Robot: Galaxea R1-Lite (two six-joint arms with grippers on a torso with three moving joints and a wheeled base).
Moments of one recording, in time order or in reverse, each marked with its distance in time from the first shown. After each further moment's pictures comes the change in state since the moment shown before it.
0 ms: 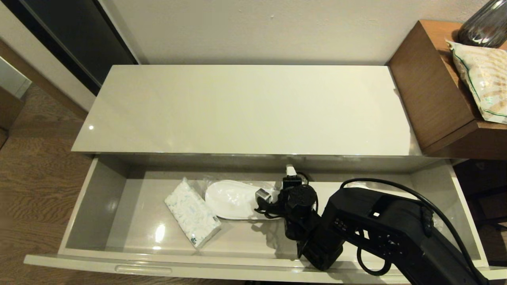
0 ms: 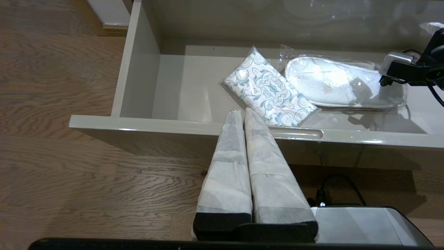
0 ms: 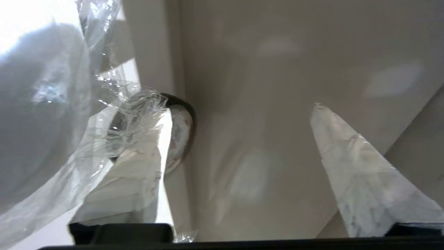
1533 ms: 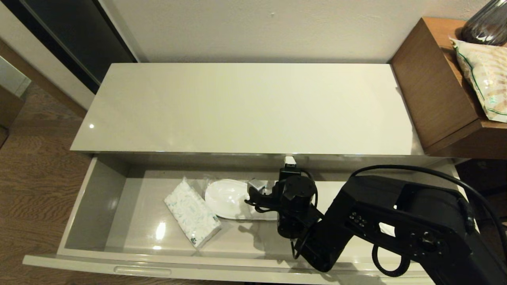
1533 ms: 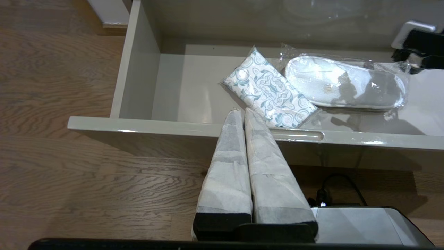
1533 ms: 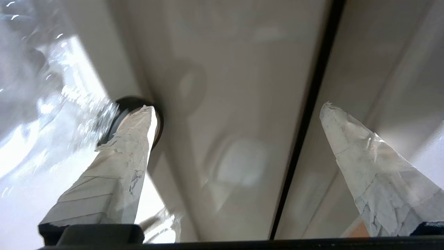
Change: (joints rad) left arm 0.000 0.000 0.000 0.000 0.000 0.000; right arm 0.109 -0.230 0.088 0.023 -0.125 0.039
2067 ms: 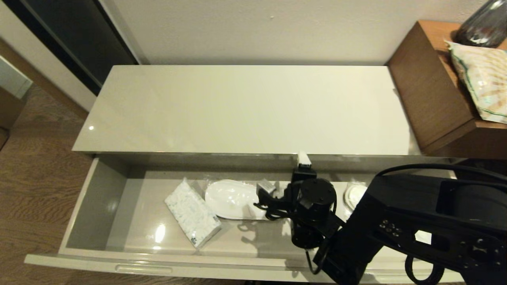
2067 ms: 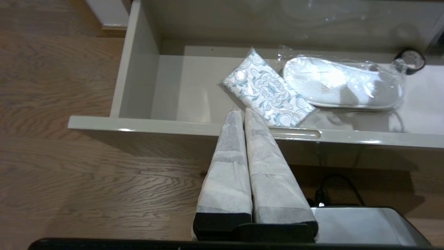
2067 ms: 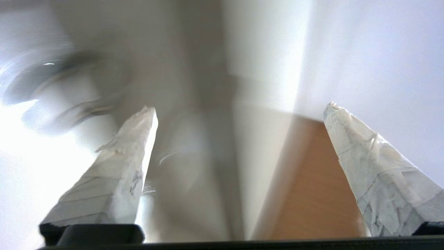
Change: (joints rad) left arm 0.001 0.000 0.000 0.000 0.000 0.000; right arm 0.015 -0.095 0.212 -0.038 -0.037 0.038
